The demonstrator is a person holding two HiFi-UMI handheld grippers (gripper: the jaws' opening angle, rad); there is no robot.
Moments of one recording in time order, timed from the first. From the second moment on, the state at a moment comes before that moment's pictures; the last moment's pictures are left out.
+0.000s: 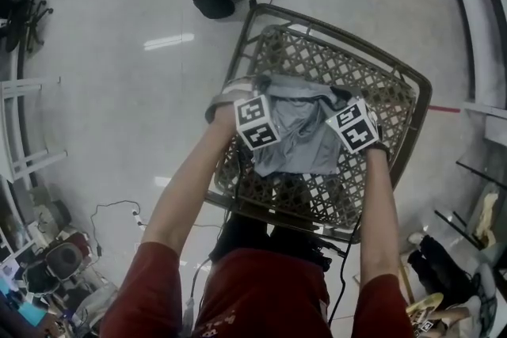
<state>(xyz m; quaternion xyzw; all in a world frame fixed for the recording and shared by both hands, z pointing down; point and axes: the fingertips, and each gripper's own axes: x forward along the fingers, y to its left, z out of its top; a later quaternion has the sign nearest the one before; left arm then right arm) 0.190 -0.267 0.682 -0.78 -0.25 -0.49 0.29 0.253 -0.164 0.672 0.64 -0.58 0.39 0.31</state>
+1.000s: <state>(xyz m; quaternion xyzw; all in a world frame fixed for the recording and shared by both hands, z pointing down) 0.161 -0.250 0.654 -0.81 -0.22 -0.47 0.28 0.158 -0.109 0.634 0.65 -0.59 0.40 0.25</state>
